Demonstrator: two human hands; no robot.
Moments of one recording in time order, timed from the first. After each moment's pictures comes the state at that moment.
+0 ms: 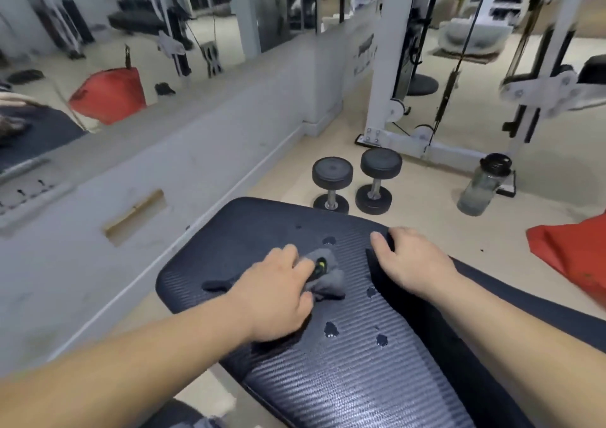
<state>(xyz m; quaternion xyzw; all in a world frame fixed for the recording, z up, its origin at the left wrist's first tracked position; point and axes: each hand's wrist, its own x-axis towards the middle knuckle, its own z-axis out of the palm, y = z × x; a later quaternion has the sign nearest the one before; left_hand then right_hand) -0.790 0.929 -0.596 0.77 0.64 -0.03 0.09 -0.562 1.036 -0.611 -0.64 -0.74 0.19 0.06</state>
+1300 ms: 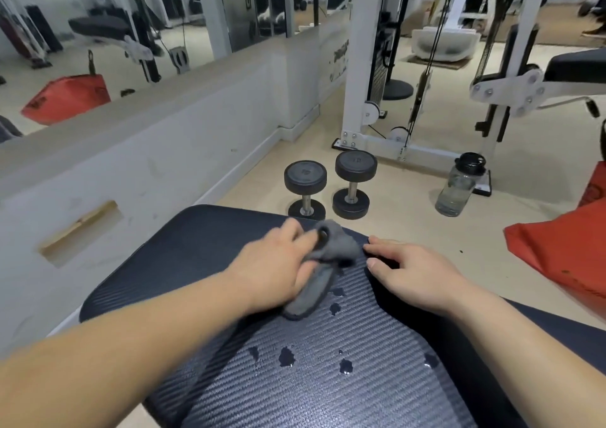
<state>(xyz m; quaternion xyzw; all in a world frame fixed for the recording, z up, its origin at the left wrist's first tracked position) -0.753 1.023 -0.631 0.79 0.61 0.03 0.04 -0.502 1.056 -0.624 -0.58 -0.78 0.25 0.05</state>
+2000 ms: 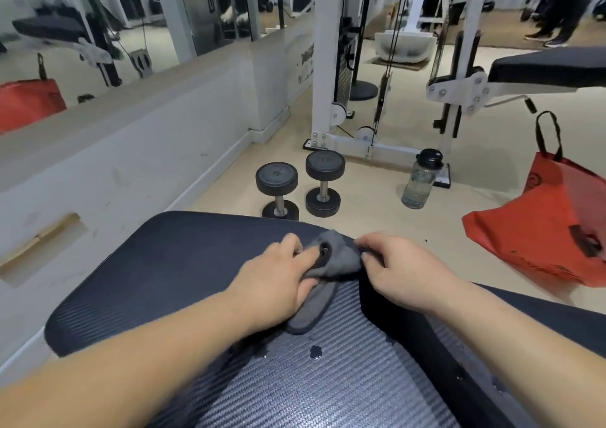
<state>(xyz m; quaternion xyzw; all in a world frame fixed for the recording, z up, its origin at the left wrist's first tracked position) -0.710 1.001 -0.631 0.82 0.57 0.05 0.05 -0.482 1.022 -0.598 -0.60 -0.76 0.23 0.09</state>
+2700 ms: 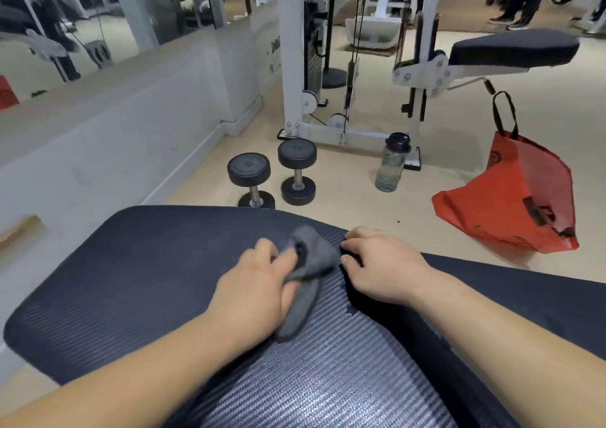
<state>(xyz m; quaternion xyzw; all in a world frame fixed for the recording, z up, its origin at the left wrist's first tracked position) -0.676 0.957 -0.632 0.79 0.60 0.06 0.05 -0.452 1.007 -0.612 -0.60 -0.79 0.15 -0.01</state>
